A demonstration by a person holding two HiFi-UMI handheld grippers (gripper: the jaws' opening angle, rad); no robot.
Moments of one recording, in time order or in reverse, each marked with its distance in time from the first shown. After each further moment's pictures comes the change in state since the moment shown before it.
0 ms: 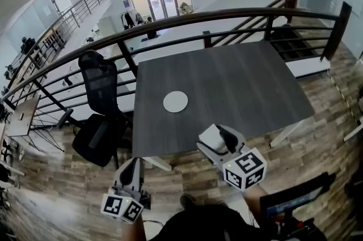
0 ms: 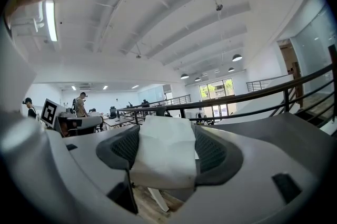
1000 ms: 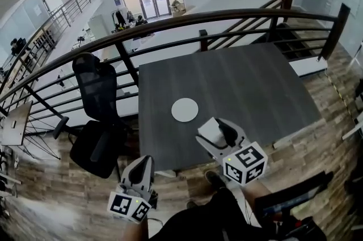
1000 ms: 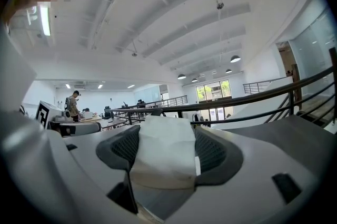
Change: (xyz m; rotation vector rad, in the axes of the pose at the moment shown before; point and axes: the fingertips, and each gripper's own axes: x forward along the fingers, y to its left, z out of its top) left arm 0.072 0.083 0.010 0.004 0.036 -0.144; right arm 0.130 -0.003 0.028 -0.006 -0.009 -0.048
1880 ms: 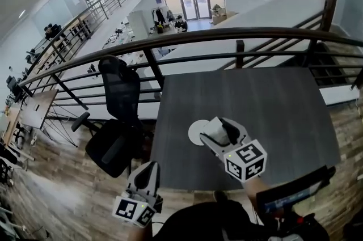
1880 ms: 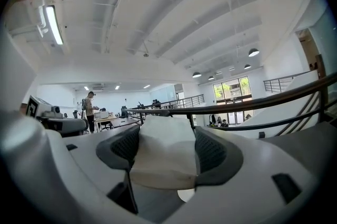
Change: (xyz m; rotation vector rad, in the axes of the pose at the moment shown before) left arm 0.085 0.017 0.030 0.049 -0.029 0.232; right arm 0.111 -0.089 0.042 -0.027 0.010 0.205
